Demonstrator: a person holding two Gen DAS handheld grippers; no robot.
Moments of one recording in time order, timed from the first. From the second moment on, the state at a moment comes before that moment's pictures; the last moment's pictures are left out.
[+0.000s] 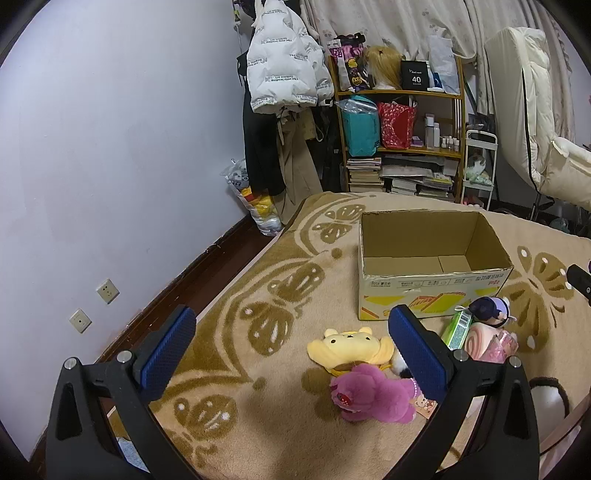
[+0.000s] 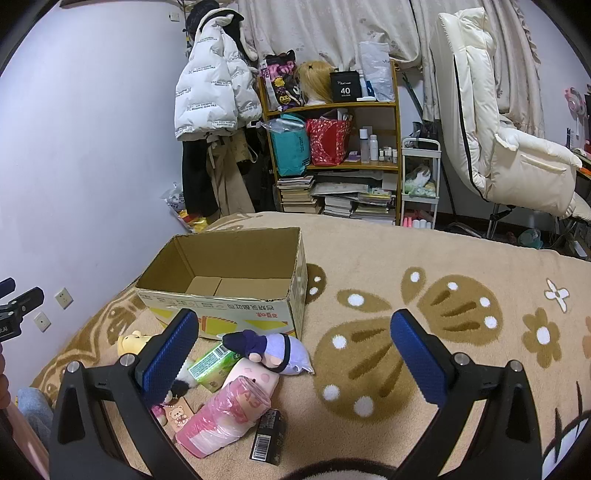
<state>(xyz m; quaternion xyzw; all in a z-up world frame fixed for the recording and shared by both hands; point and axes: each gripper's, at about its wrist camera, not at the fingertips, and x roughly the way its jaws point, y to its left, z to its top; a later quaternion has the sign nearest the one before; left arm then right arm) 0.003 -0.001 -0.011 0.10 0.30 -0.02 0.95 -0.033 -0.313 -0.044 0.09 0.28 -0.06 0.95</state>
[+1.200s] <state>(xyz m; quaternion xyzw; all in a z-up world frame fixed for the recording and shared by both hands) -0.002 0.002 -0.014 0.10 0.30 -0.02 0.95 -0.032 -0.312 -0.045 0.09 0.28 -0.06 0.95</state>
